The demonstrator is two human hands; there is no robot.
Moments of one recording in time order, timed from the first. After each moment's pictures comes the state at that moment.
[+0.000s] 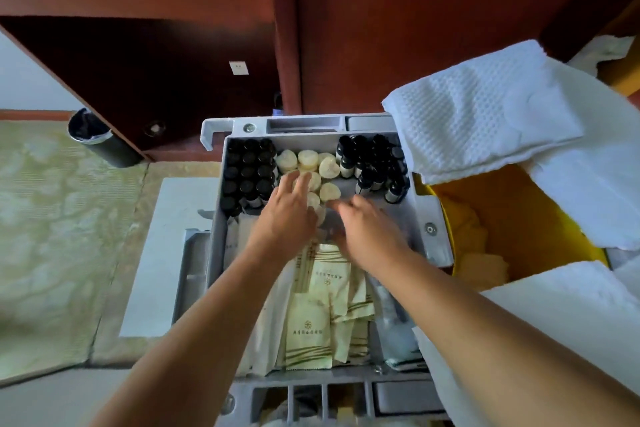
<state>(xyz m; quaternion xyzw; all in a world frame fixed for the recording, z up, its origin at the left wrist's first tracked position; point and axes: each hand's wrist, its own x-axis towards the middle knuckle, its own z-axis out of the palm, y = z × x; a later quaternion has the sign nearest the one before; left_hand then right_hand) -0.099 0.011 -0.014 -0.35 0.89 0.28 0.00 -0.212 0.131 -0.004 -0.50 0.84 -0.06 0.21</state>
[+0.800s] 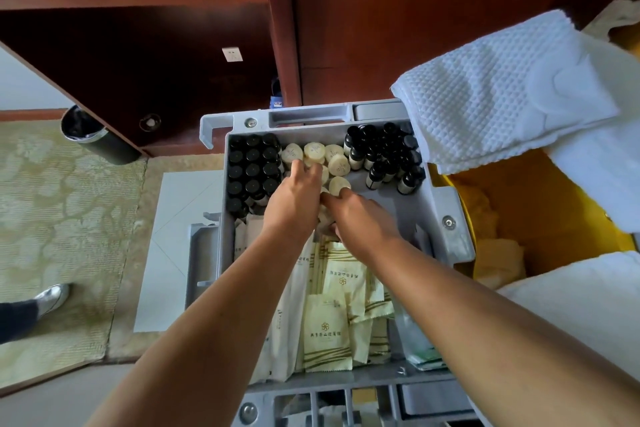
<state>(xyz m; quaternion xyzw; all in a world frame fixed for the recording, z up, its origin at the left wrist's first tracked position) -0.120 -0.014 -0.033 -0.34 0.93 0.17 0.01 -0.205 0.098 -0.028 -0.53 0.82 -0.08 0.20</state>
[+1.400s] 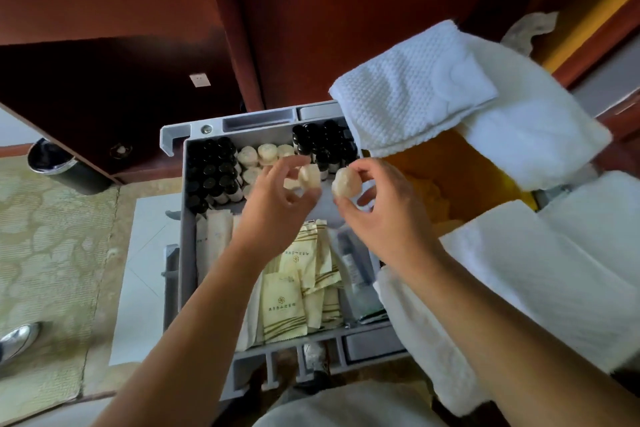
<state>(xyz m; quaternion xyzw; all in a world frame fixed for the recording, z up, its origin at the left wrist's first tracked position) -0.101 0.066 0.049 -0.32 0.82 0.46 -0.13 -0.212 0.221 0.062 -0.39 0.84 -0.37 0.07</state>
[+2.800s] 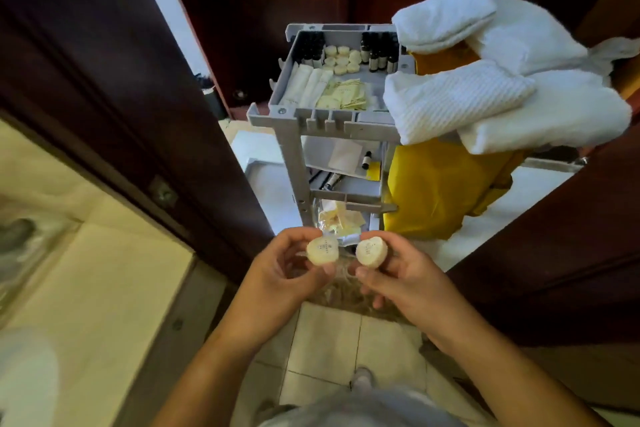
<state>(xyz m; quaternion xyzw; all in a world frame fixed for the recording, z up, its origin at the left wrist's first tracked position) 0.276 0.560 0.077 -0.39 0.59 0.66 -0.24 0.087 0.660 0.066 -0.29 0.66 -0.46 0.52</state>
